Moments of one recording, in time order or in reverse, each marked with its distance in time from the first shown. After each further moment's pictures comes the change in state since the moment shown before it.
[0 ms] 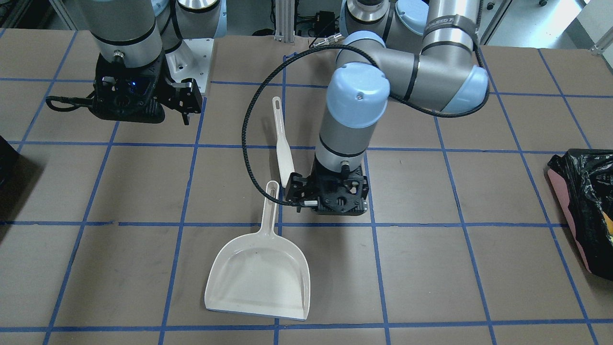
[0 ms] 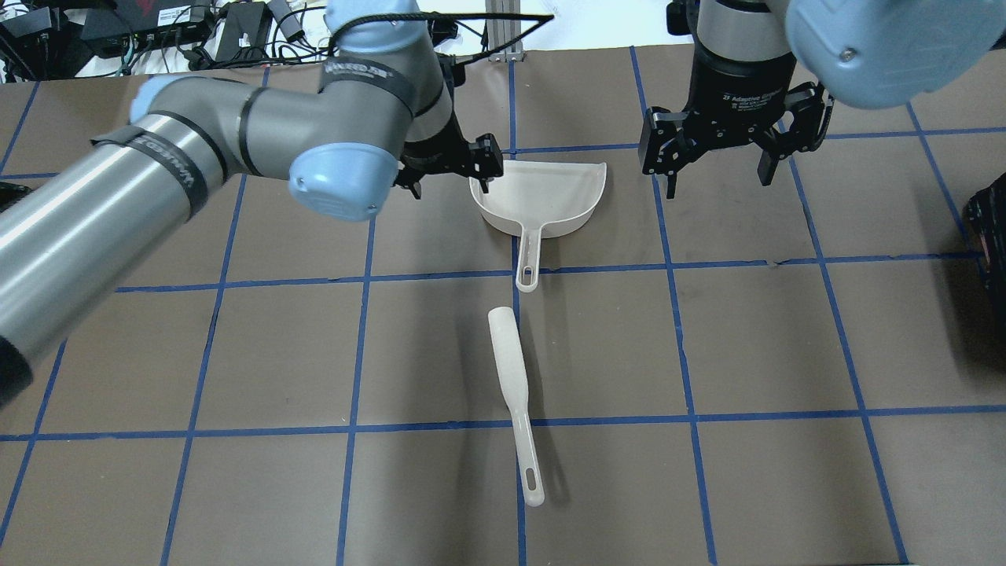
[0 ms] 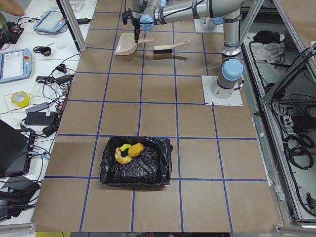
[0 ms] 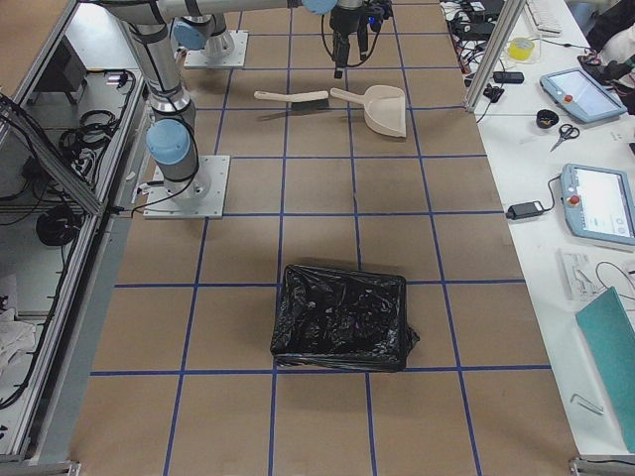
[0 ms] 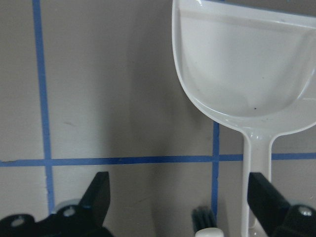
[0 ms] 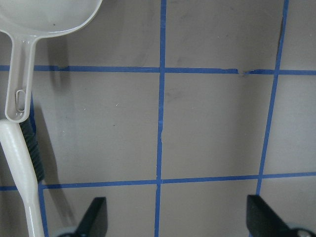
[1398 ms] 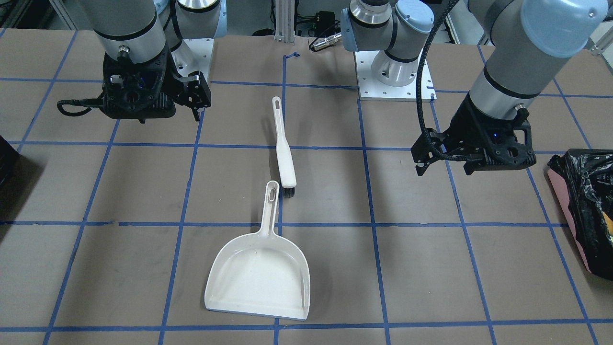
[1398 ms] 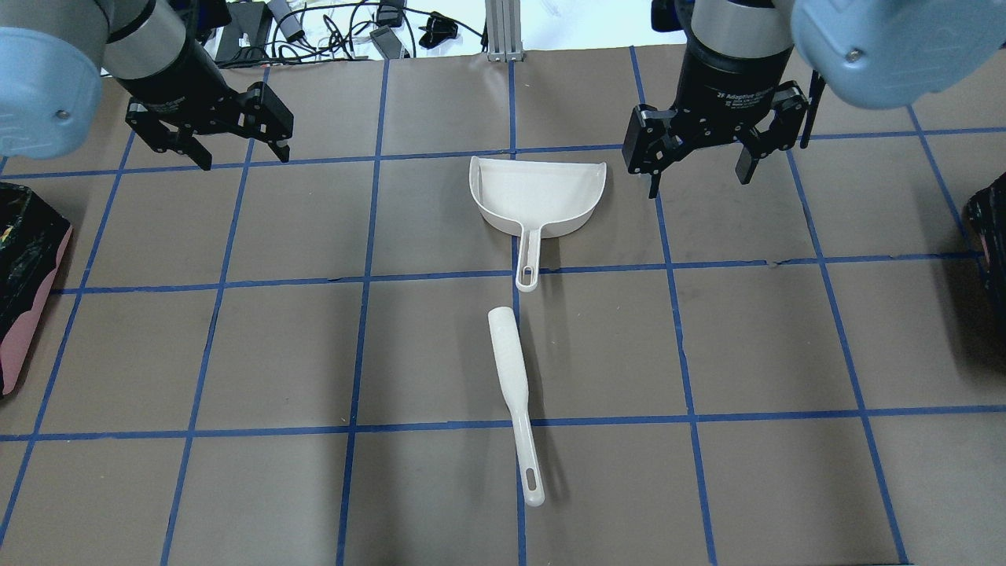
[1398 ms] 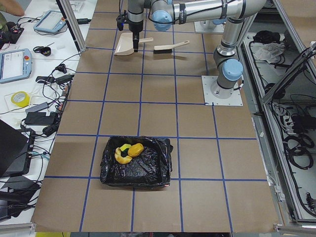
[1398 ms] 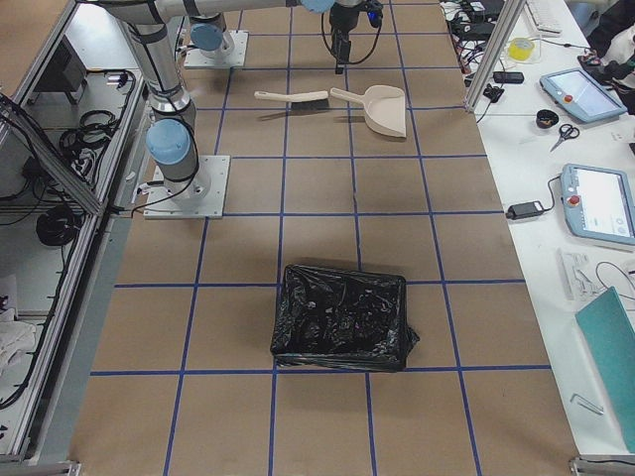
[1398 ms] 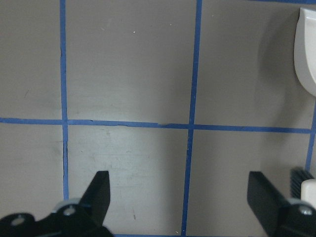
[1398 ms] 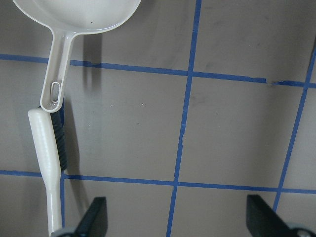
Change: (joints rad) left arm 0.304 0.222 -0.010 -0.286 0.019 0.266; right arm -0.002 -0.005 0.000 -0.014 0.067 -0.072
